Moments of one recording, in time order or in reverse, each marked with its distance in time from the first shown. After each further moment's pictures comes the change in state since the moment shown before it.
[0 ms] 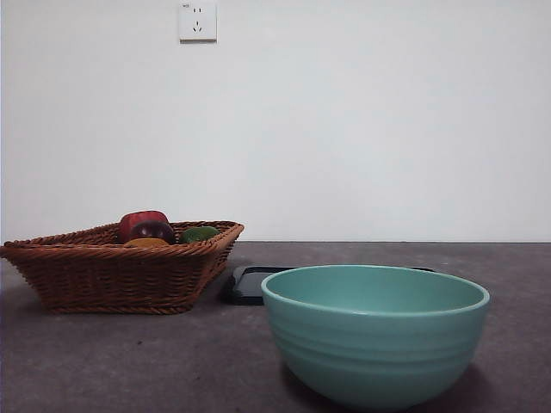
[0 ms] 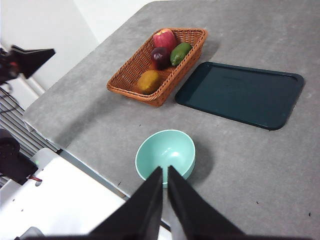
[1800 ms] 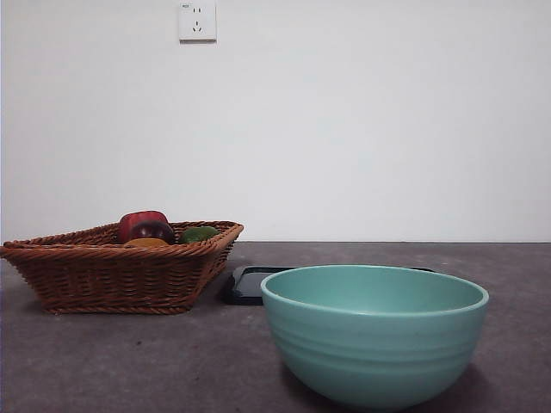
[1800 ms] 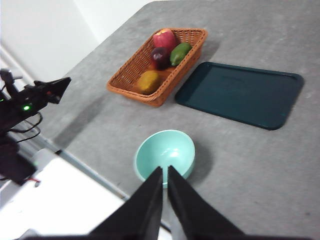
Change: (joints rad) left arm 0.040 -0.275 -0.388 0.097 -0.338 -0.029; right arm -0.019 0.000 0.000 0.000 0.001 -0.009
